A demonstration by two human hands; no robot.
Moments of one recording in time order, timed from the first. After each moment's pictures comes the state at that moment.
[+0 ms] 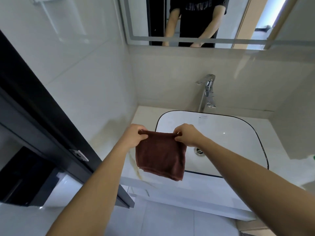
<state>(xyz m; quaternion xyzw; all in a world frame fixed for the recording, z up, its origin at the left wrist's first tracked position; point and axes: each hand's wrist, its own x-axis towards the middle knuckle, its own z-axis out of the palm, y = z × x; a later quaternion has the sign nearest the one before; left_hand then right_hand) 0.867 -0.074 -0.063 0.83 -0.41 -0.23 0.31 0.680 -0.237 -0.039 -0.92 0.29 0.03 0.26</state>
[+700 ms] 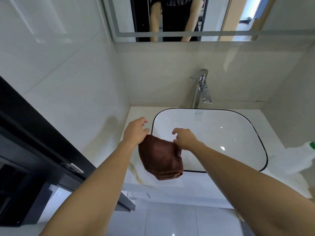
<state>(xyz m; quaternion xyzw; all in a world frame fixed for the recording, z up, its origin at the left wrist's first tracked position) 0.881 -0.119 -0.083 0.85 -0.43 -0.15 0.27 0.698 -0.244 -0.101 -0.87 0.42 0.05 0.27</state>
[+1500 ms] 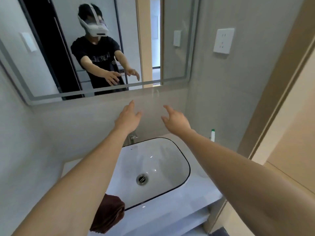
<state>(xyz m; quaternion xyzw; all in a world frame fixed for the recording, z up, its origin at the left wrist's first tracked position) 0.713 -0.291 0.095 0.72 -0.60 -0.11 0.31 0.513 -0.315 0.092 -0.79 0.55 -0.24 0.14</state>
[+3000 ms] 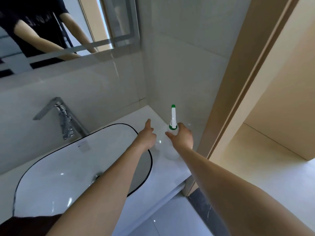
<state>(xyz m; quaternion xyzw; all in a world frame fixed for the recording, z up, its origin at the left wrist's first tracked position) 0.488 -0.380 -0.071 0.67 -0.59 -0.43 0.15 0.336 -0.369 -0.100 -0.53 0.75 -0.30 0.26</state>
